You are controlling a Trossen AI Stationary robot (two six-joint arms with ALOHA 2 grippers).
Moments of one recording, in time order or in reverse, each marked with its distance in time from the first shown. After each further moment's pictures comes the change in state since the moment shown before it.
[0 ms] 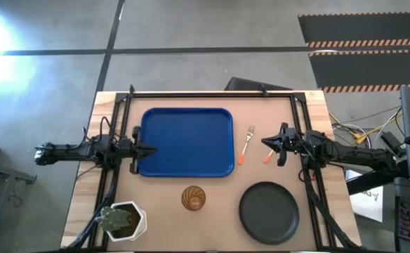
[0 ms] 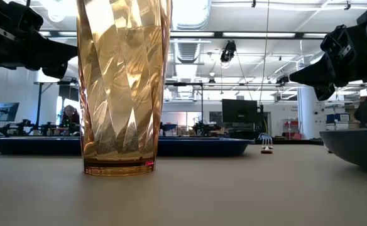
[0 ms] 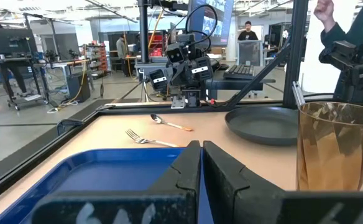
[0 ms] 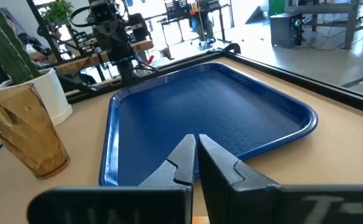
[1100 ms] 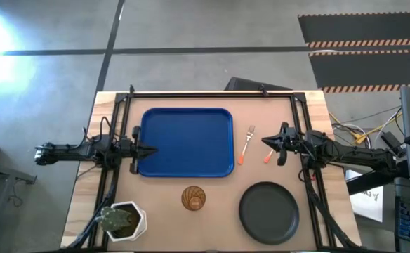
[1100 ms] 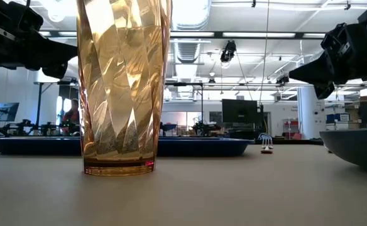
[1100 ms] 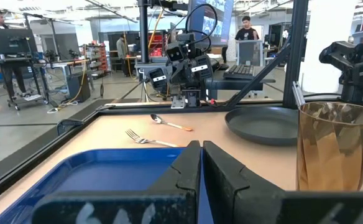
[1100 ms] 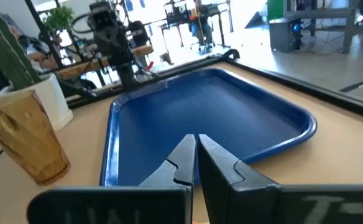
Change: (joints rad) left arm 0.000 0.000 0.000 0.000 0.000 0.000; right arm 0.000 0.000 0.000 0.033 0.013 0.003
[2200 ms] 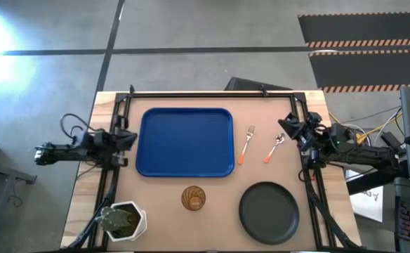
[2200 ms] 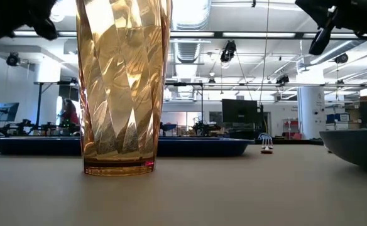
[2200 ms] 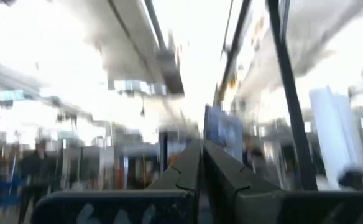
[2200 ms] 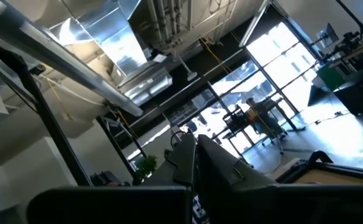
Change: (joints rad) left arm 0.000 0.005 0.000 0.616 -0.022 0.074; right arm 0.000 0.078 0.136 0.484 0.022 0.401
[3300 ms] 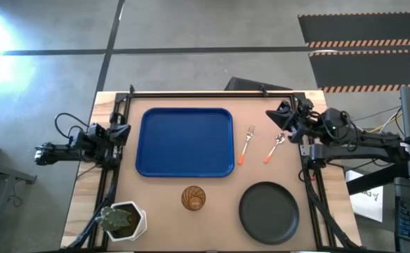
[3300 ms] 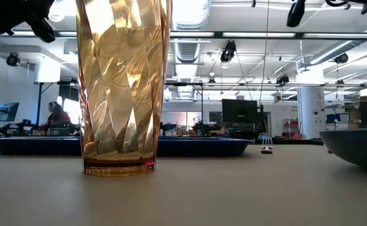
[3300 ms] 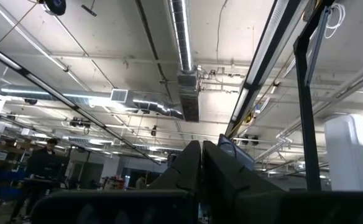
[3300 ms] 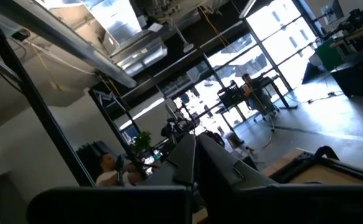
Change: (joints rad) left arm 0.000 0.005 0.009 0.079 -0.108 -0.131; right arm 0.000 0.477 0.384 -0.098 -0.071 -0.046
